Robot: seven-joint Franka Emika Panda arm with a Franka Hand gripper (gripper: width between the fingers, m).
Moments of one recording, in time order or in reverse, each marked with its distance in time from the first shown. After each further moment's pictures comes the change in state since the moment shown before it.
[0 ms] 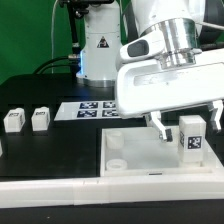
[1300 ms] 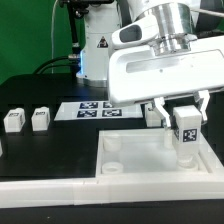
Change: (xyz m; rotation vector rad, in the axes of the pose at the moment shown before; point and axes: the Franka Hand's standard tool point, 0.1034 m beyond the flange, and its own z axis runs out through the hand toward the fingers) arm 0.020 0.011 -0.013 -0.009 0.034 0.003
